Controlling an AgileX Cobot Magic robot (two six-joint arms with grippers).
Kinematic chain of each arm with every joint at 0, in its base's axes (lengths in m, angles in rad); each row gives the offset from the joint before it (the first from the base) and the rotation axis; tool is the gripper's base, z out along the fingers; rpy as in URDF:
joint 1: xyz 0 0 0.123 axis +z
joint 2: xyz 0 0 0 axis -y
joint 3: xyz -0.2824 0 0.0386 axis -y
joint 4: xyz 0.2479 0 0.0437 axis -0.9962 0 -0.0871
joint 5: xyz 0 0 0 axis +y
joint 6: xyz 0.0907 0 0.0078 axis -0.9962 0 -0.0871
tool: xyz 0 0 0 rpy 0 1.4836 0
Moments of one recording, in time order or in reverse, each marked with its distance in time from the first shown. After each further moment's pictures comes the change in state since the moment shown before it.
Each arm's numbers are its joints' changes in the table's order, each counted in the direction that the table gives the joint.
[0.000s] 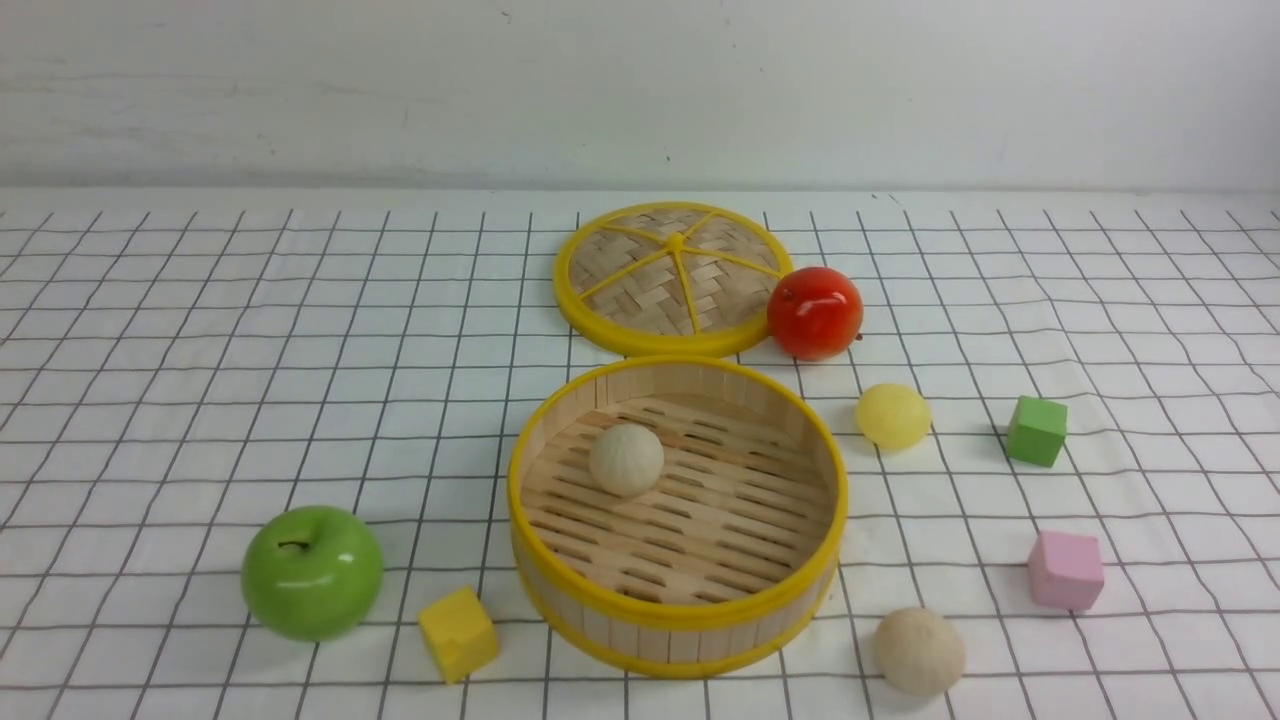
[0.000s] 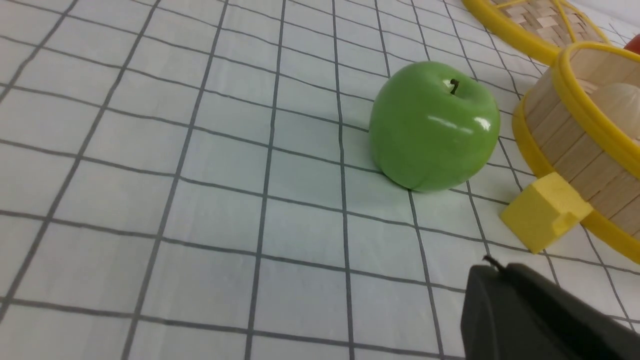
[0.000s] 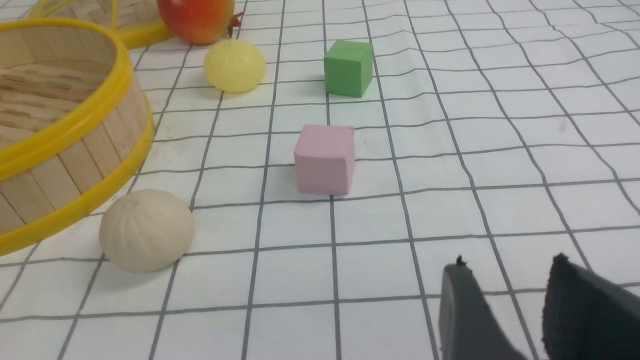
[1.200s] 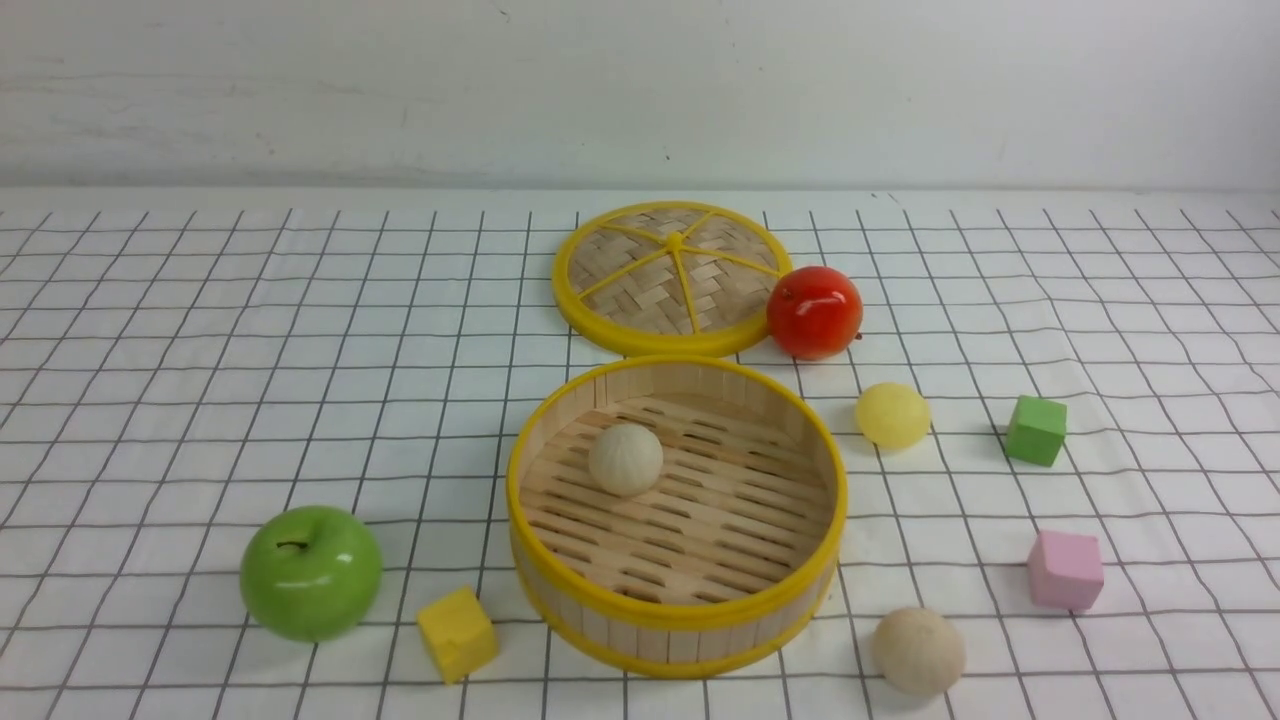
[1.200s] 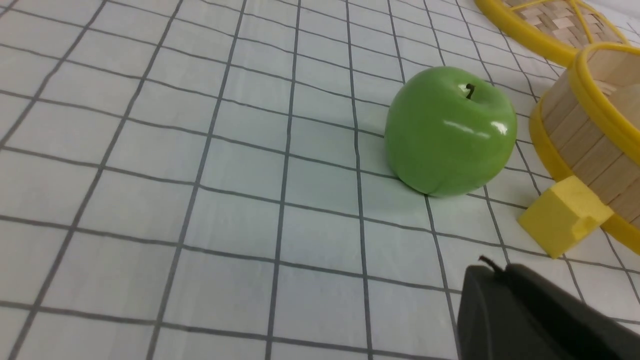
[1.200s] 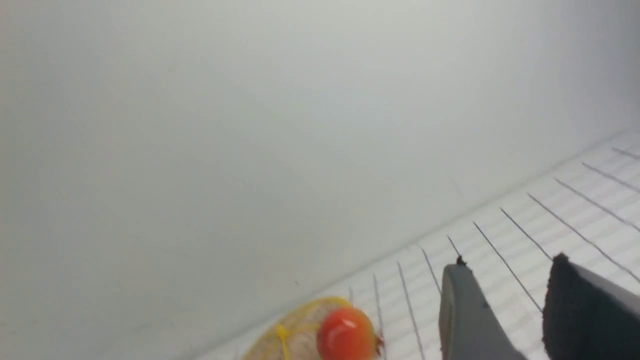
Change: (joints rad) right arm 0.000 0.000 0.165 -0.430 -0.374 -0.048; left arm 0.016 0.000 0.000 -0.026 0.000 0.000
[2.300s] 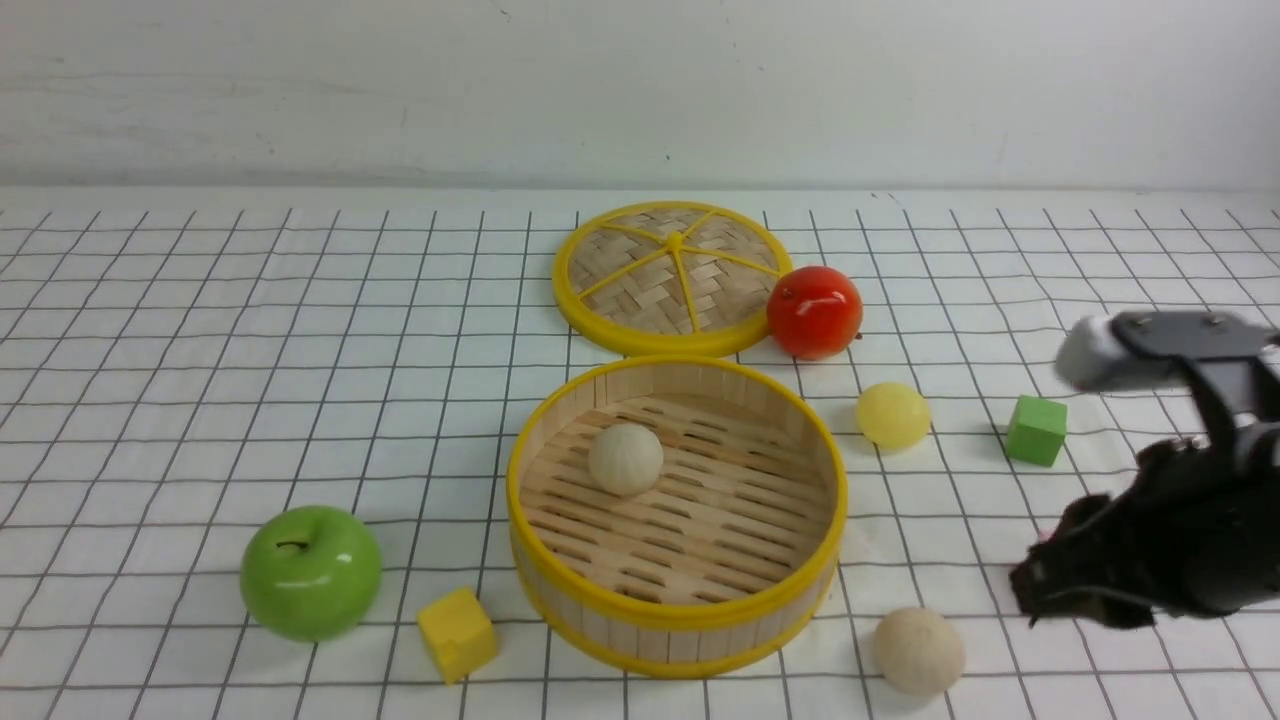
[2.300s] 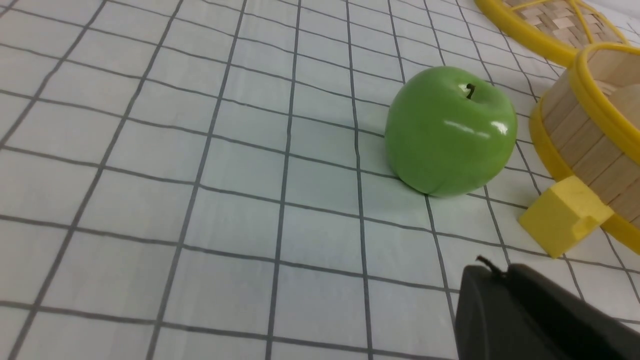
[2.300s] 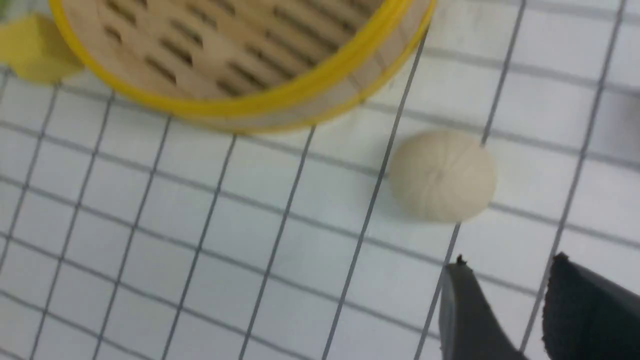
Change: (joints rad) right arm 0.292 -1.303 0.702 0.144 0.773 0.219; left arm 0.000 0.000 0.000 0.000 0.000 0.000
